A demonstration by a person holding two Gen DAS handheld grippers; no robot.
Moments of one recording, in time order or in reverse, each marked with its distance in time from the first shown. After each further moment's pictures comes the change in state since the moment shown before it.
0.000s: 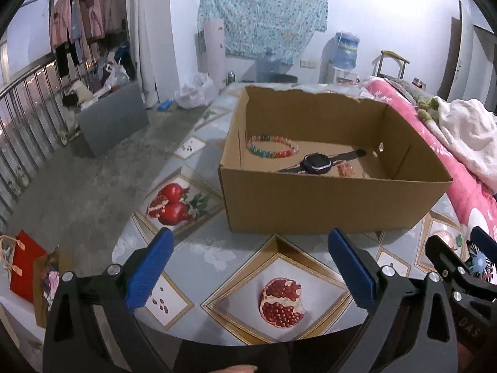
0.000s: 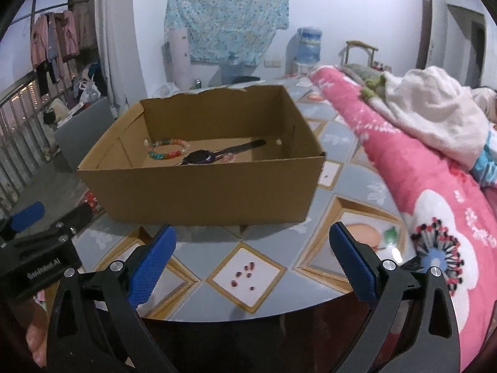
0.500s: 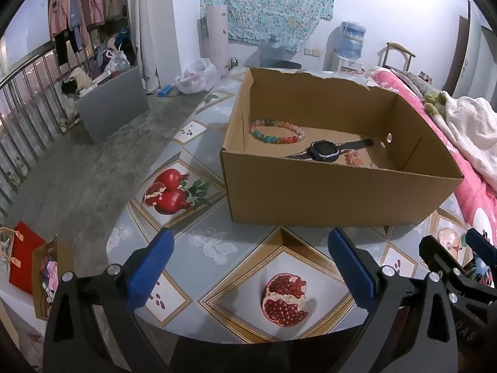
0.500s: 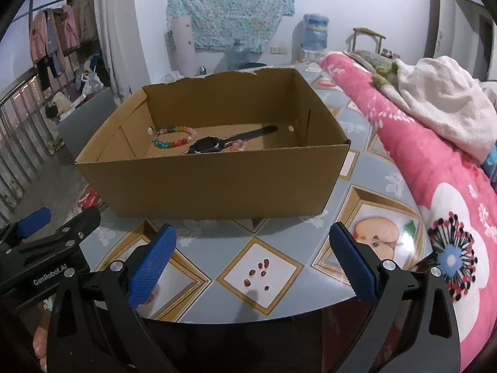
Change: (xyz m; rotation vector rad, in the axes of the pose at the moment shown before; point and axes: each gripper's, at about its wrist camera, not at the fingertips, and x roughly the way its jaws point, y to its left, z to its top) left arm 0.017 0.003 0.000 -0.013 0.063 0.001; right arm 0.015 0.008 -0.002 -0.004 0.048 -0.003
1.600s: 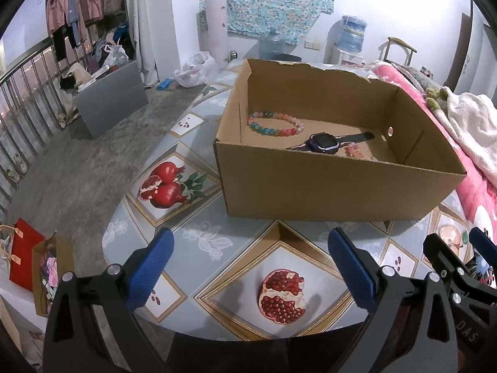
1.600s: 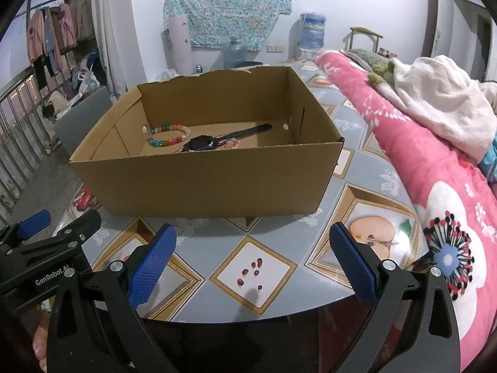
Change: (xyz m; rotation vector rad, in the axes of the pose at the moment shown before) left arm 0.006 0.000 -0.003 -0.003 0.031 -0.002; right arm 0.002 -0.006 -0.001 -0.003 0.002 -0.012
